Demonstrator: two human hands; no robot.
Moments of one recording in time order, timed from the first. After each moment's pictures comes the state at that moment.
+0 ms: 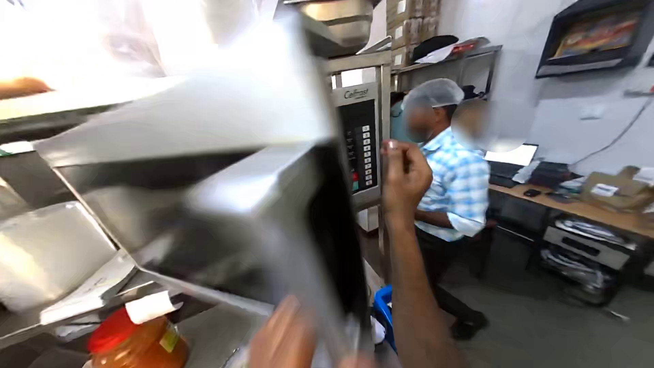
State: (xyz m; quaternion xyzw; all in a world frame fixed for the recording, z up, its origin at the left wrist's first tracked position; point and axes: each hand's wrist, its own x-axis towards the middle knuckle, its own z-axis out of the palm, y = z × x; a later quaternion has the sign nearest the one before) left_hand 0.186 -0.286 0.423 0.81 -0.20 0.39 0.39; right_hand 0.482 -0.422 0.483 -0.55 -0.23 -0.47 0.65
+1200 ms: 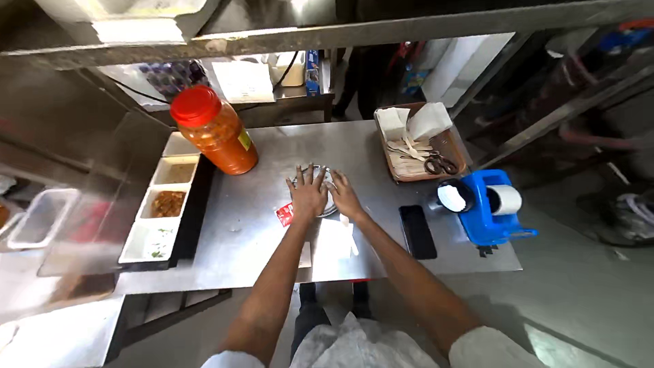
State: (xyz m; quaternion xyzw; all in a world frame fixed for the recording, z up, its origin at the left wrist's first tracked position) left_hand 0.243 -0.012 0.012 0.95 0.27 0.01 0.14; right_hand 0.324 -0.136 0.006 -0.81 -0.33 0.18 0.44
